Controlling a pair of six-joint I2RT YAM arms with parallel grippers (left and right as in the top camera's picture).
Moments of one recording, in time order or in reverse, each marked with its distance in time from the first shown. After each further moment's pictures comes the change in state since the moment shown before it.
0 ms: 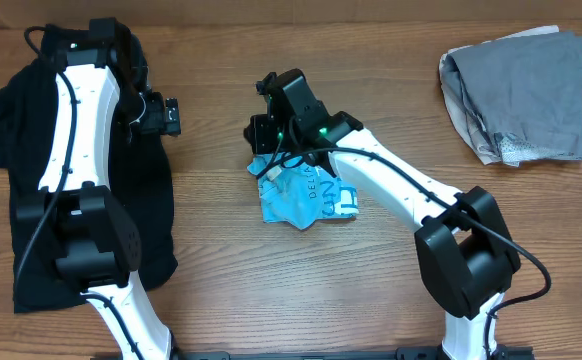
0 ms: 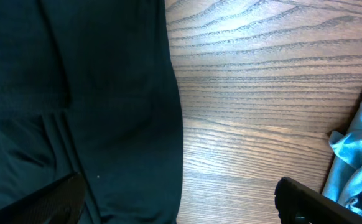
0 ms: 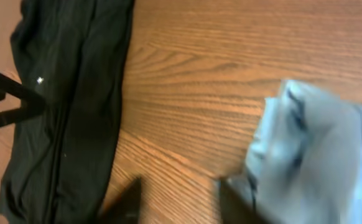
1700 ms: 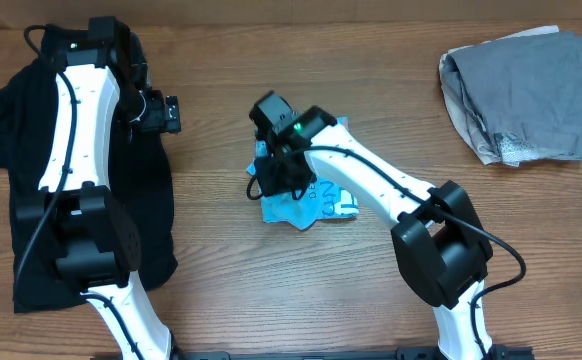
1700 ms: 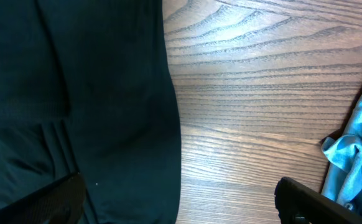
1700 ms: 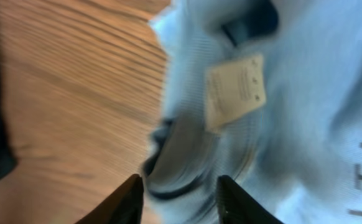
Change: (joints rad) left arm 0.000 0.000 0.000 0.023 0.005 0.000; right arm 0.071 0.108 0.136 -0.571 0.045 -0.098
